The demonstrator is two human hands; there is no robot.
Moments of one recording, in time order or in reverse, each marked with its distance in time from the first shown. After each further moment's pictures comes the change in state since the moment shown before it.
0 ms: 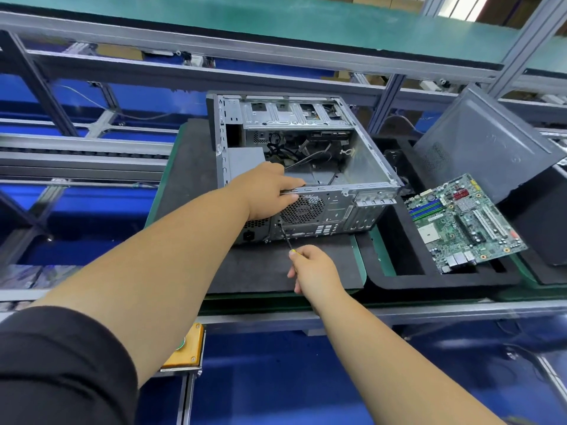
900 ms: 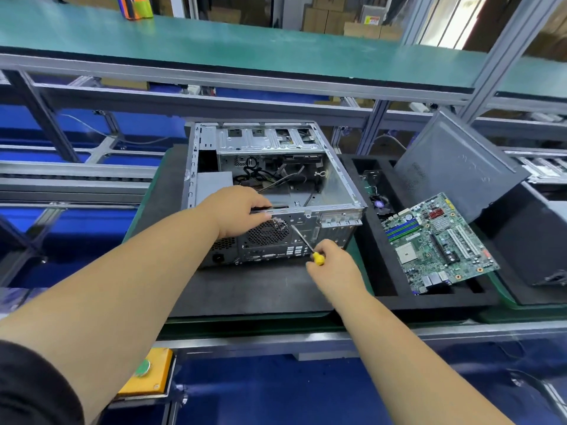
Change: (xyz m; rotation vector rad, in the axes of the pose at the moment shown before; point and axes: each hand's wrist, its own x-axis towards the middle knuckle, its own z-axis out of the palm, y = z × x) left_hand 0.011 0.023 -0.011 0.029 -0.026 -0.097; right_hand 0.036 -0.006 -0.107 -0.536 0.130 -0.241
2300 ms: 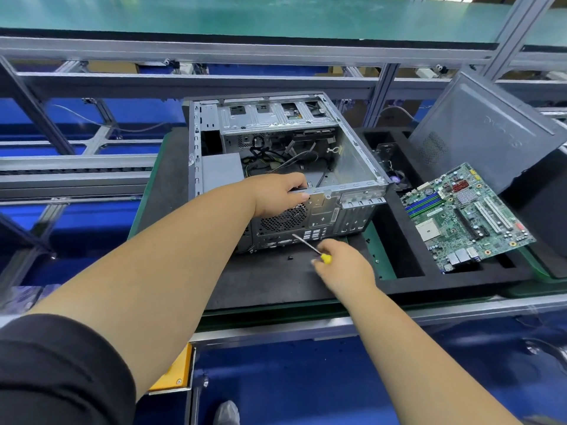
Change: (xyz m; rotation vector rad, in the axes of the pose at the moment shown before) left_hand 0.036 0.016 0.012 -0.146 -0.193 -0.015; right_hand 0.011 0.020 0.049 -0.180 -0.003 0.000
